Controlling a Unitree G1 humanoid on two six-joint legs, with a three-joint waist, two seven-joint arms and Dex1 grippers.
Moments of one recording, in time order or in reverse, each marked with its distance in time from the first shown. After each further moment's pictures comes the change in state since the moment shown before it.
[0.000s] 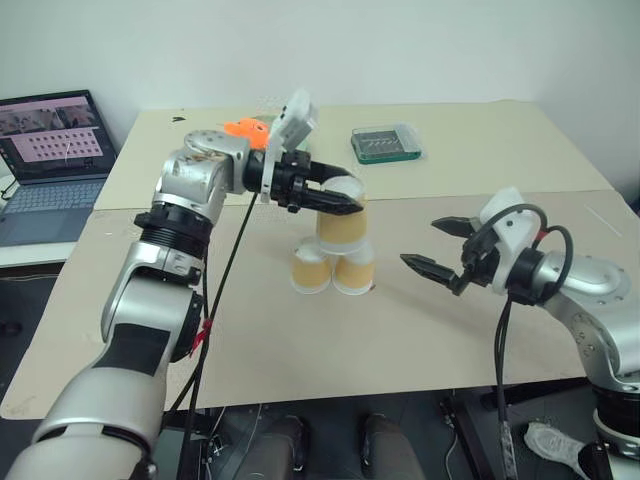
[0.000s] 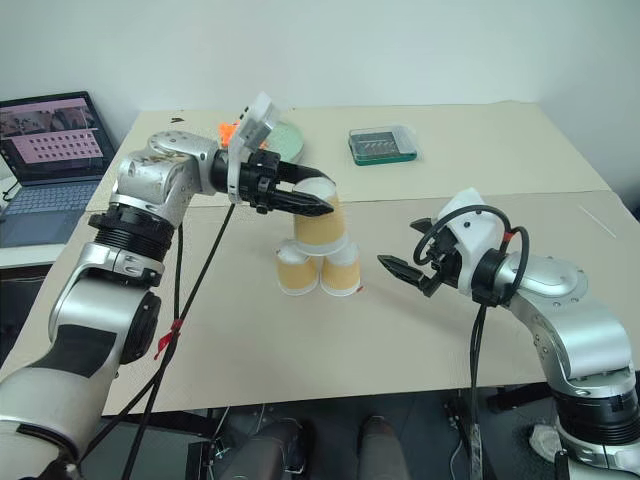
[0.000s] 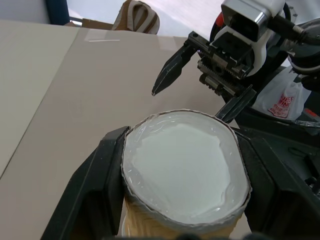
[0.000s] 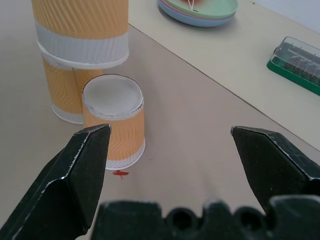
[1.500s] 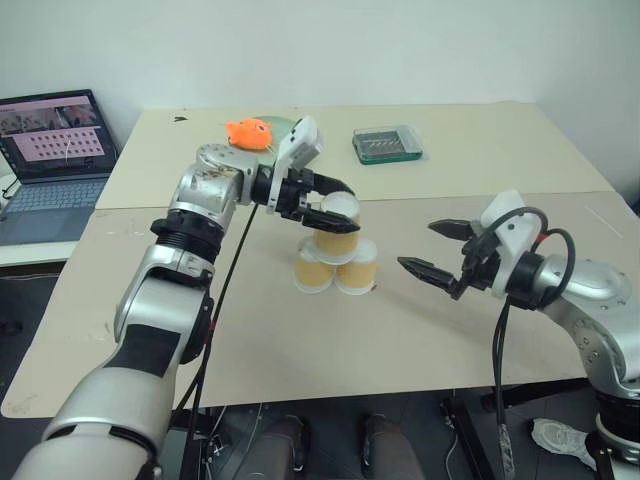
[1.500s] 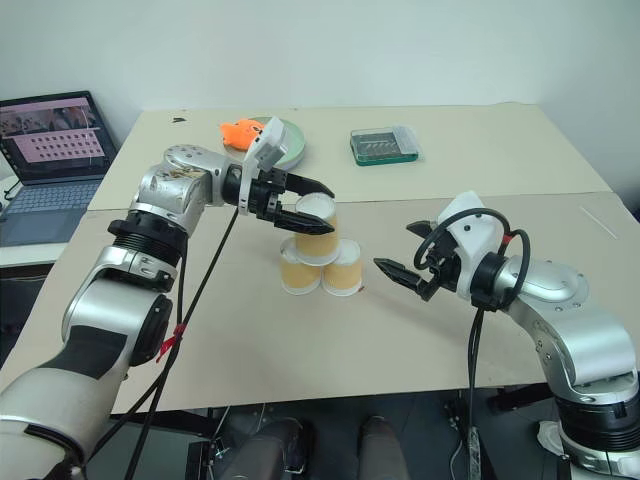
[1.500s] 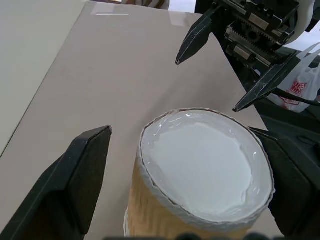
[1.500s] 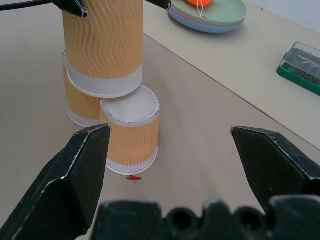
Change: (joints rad) left arm -0.020 -0.055 0.025 0.133 0.098 -0.097 0.017; right arm 0.021 -0.004 -0.010 -0.032 0.047 0.005 -0.017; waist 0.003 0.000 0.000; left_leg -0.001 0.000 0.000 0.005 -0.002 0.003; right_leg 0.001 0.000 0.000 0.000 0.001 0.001
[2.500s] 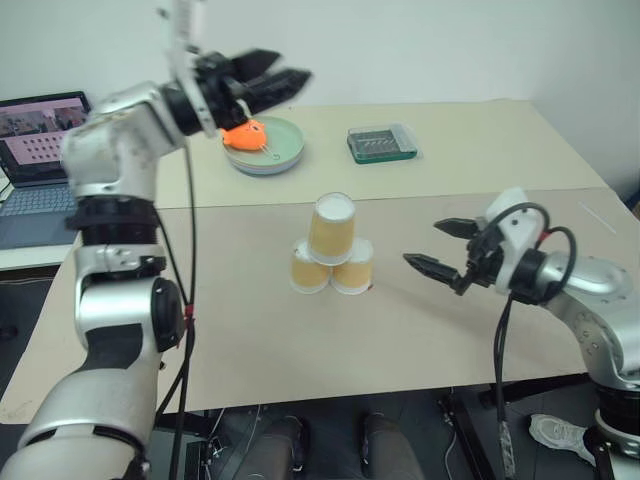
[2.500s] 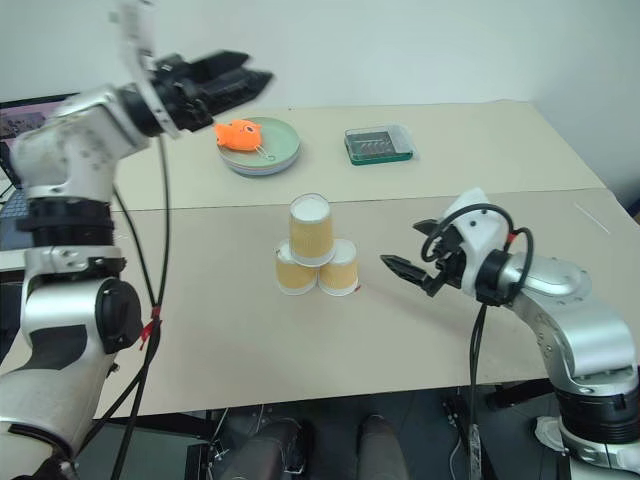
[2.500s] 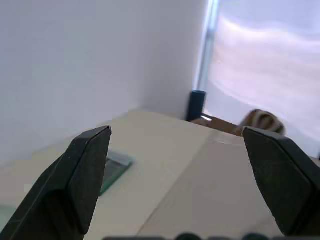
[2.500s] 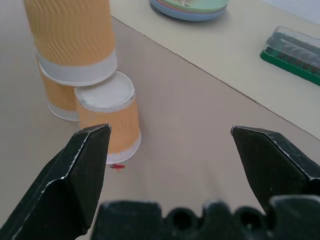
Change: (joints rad) left arm 0.124 0.135 0.508 -0.479 -0.227 0.351 0.608; right arm 0.025 -0.013 -0.073 0.063 -0.013 -0.006 0.012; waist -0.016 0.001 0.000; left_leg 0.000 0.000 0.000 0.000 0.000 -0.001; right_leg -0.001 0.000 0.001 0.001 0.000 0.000
